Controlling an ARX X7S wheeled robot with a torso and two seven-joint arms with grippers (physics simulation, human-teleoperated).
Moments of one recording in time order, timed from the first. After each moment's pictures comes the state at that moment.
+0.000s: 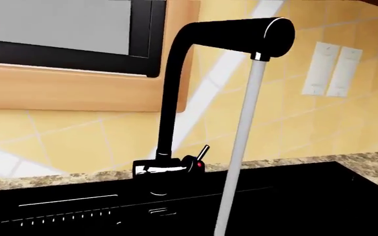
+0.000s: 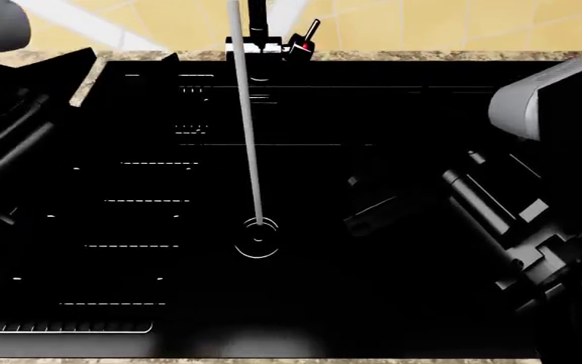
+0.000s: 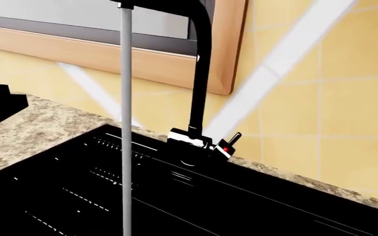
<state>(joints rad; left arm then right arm) -1.13 -1.05 0.58 0.61 -1.68 -0.42 -0.68 1.29 1.01 -0.85 -0.81 1.60 0.49 0.85</state>
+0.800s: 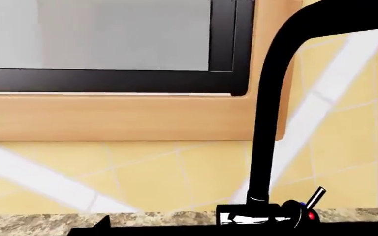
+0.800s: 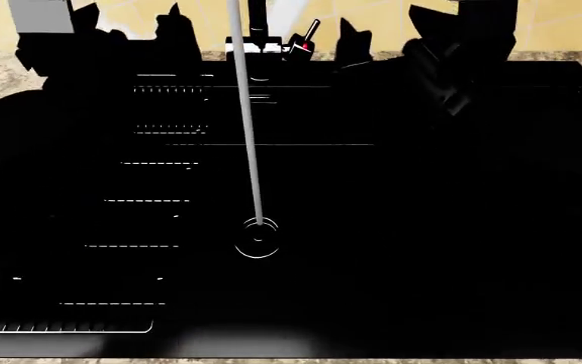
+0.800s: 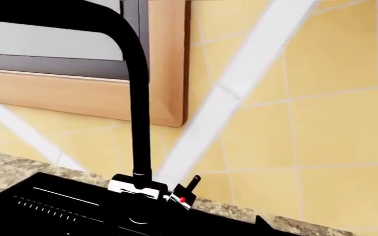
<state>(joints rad) -1.29 -0.66 0.77 0.04 -1.15 -0.41 -0.64 1.37 0.66 -0.91 -0.11 1.24 0.41 0.52</state>
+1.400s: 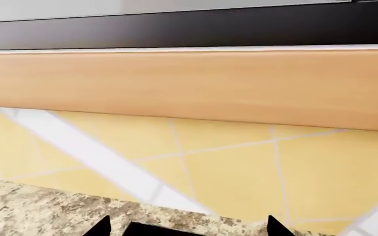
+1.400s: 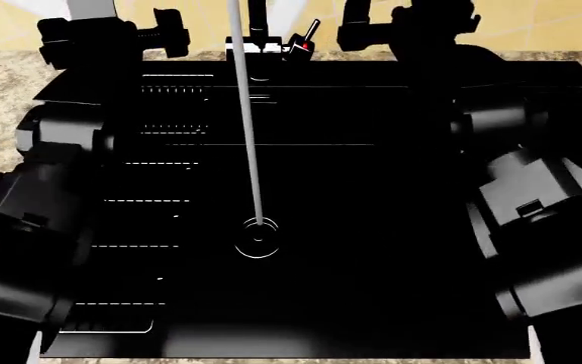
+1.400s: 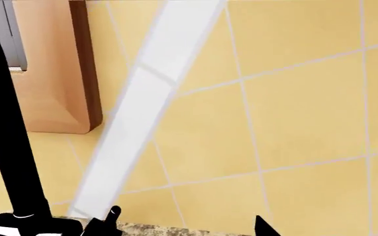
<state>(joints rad) -1.52 -0.19 0.70 -1.15 -0.70 -0.10 -0.33 1.56 0.14 -0.78 1.13 0.81 0.12 0.04</state>
